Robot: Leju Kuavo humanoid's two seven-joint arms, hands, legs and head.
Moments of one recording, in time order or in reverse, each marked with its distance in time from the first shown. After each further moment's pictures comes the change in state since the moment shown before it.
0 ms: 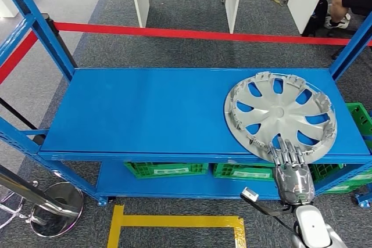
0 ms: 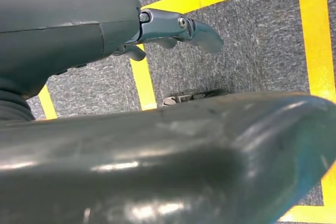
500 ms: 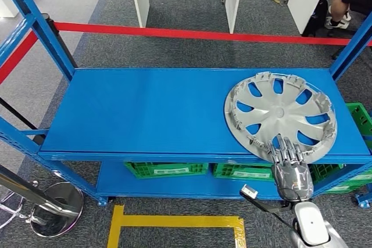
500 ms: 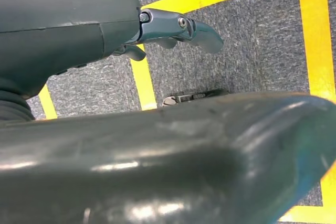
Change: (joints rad) left arm 0.000 0.000 0.000 -0.001 0.004 -0.001 0.001; right arm -0.028 0.007 0.002 0.030 0.000 0.000 -0.007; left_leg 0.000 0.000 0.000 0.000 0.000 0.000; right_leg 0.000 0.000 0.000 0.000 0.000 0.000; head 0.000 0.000
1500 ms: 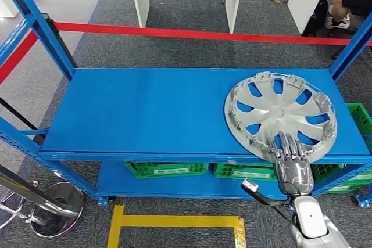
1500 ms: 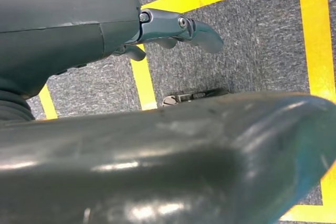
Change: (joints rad) left arm 0.000 0.000 0.000 -0.003 0.001 -0.001 0.003; right arm -0.050 0.019 -0.019 0.065 -0.002 0.009 0.000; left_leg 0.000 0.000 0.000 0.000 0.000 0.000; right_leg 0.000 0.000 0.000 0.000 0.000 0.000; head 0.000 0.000
